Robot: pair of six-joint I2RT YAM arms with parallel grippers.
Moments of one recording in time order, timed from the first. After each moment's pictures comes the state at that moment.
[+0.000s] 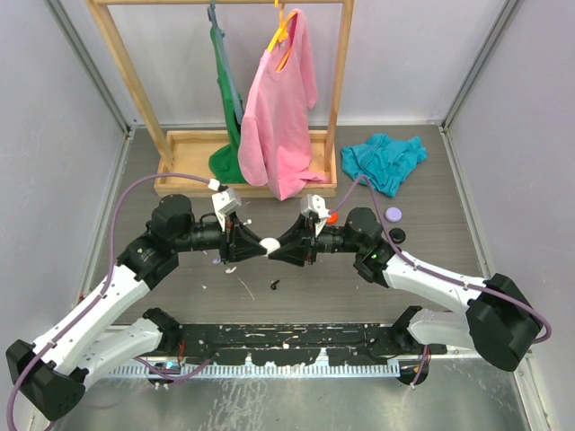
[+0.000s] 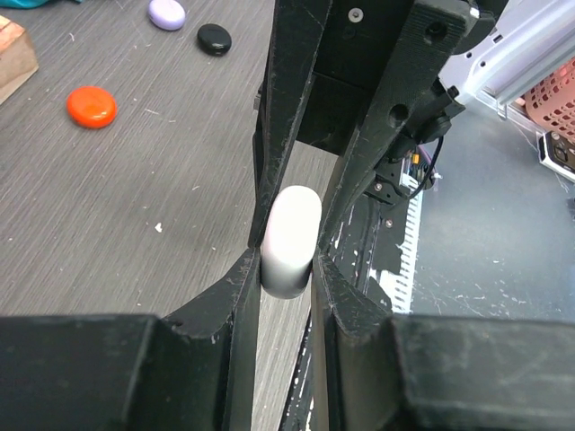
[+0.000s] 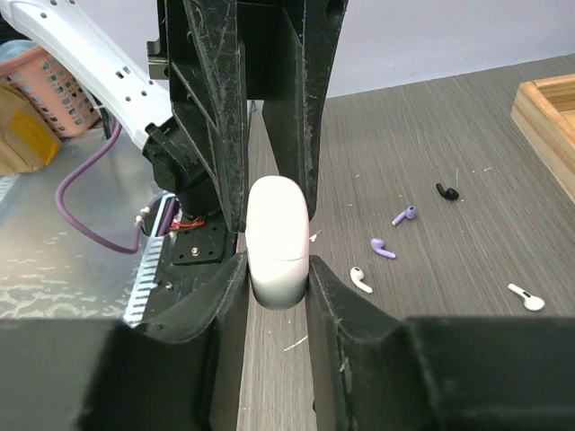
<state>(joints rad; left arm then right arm) -0.60 0.86 0.79 -0.22 0.75 -0.16 0.76 1.16 0.56 0.68 -0.79 0.22</state>
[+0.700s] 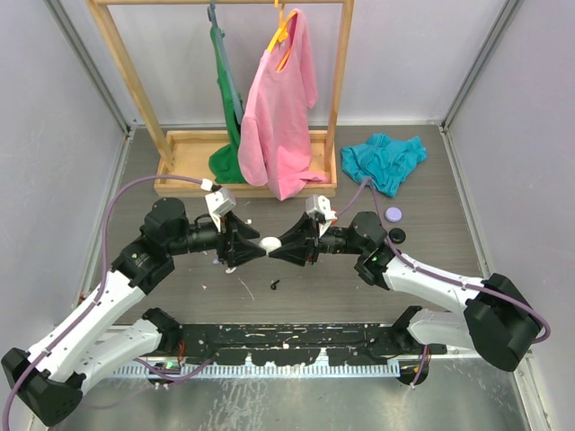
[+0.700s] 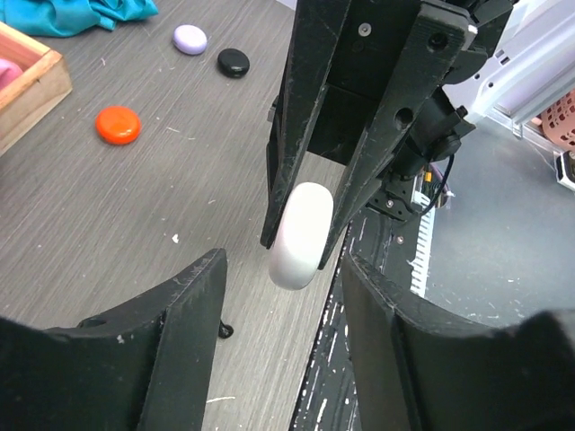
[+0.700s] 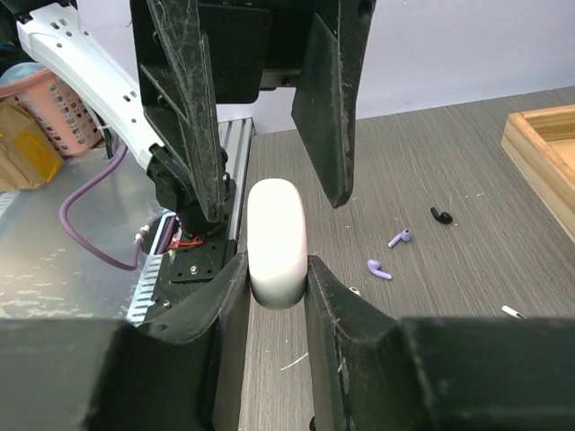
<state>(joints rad) -0.60 0.80 0.78 -0.21 0.68 -0.17 0.76 1.17 0.52 0.81 -0.79 0.26</state>
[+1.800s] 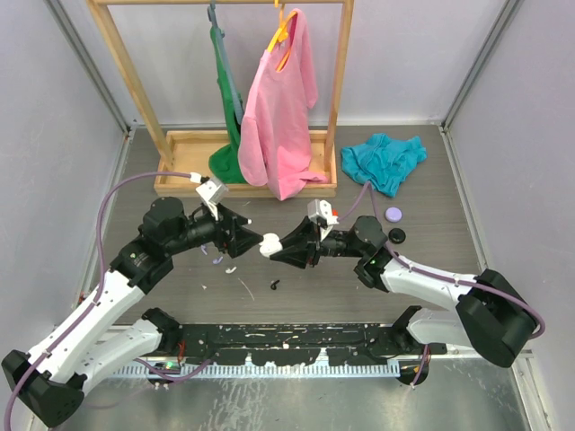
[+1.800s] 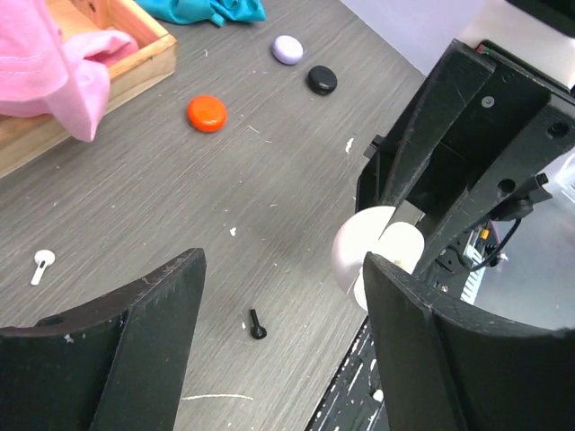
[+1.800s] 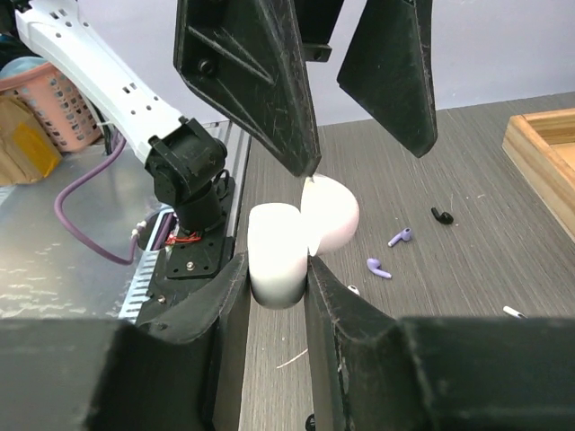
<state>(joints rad) -0.58 0.80 0.79 -0.23 0.46 -0.26 0.76 1.20 0.47 0.93 -0.80 0.27</state>
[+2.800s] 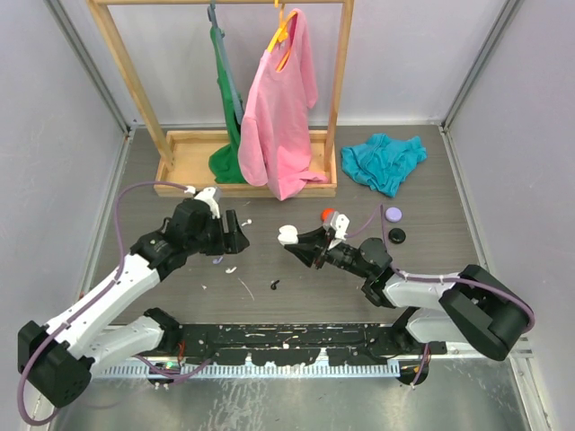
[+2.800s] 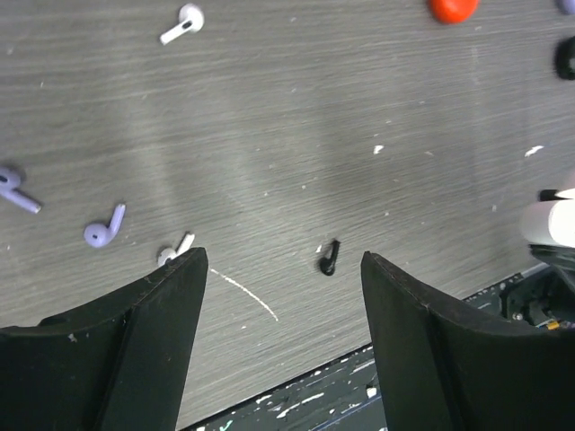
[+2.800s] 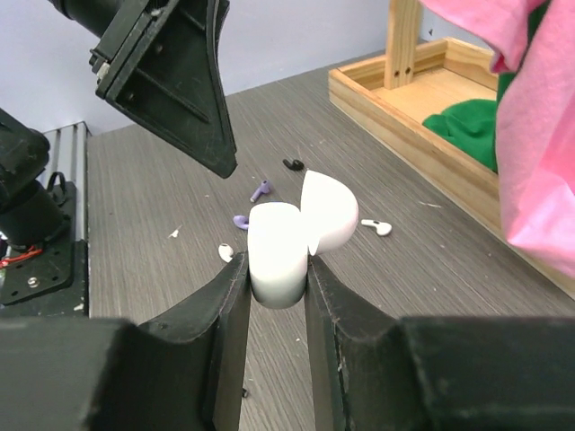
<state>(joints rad) -0.58 0.94 0.77 -0.52 0.04 -0.57 0.76 1.24 0.23 1.17 -0.40 0.15</state>
